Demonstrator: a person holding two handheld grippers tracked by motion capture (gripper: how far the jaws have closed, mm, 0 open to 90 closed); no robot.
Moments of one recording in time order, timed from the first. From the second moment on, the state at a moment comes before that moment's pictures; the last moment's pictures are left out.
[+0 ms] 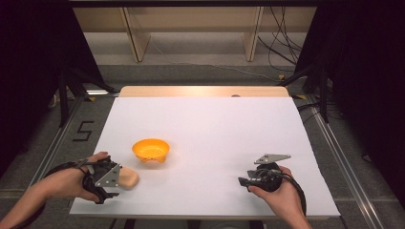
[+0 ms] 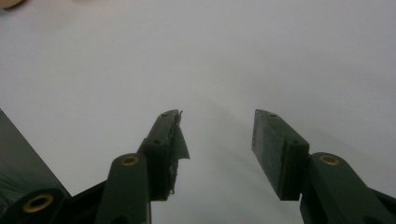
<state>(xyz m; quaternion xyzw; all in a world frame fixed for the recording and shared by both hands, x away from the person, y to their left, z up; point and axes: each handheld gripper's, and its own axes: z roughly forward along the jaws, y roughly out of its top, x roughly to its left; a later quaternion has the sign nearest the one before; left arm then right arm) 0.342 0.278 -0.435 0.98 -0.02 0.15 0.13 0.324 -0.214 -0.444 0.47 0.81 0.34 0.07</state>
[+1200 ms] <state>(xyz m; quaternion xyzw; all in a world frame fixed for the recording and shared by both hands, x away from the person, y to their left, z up) 0.388 0.253 -0.458 0.99 -0.07 0.08 0.06 0.325 -0.213 -0.446 0.47 0.81 0.34 0.06</state>
